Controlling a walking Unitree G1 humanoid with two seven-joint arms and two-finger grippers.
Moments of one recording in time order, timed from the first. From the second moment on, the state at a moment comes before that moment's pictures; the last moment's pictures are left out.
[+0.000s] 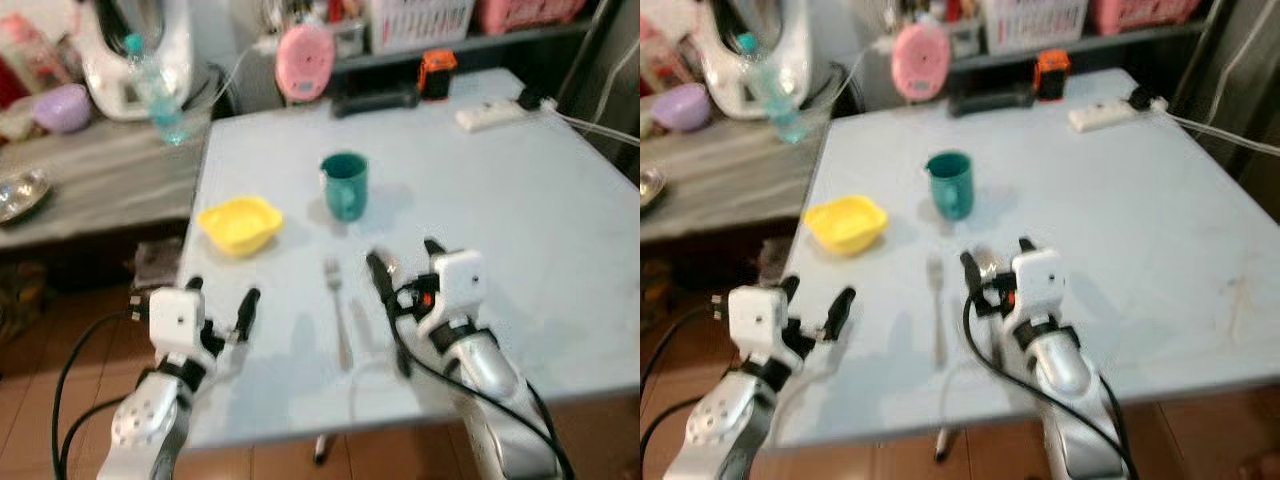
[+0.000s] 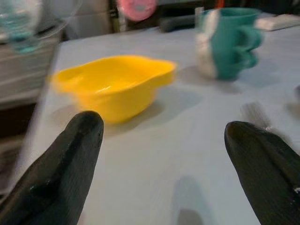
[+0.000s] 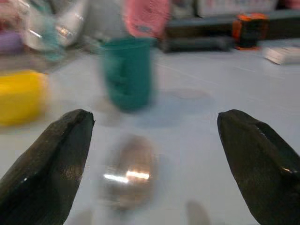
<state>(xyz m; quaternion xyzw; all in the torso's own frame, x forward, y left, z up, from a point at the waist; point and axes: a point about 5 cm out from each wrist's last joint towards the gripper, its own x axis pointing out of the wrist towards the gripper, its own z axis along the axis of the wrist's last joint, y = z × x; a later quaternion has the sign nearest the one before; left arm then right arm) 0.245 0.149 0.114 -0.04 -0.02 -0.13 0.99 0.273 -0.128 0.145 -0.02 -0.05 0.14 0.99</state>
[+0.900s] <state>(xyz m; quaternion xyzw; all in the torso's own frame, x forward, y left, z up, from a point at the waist) 0.295 0.145 0.143 -0.05 -0.02 -0.12 0.99 0.259 -0.136 0.142 -0.02 -0.04 0.12 0.99</state>
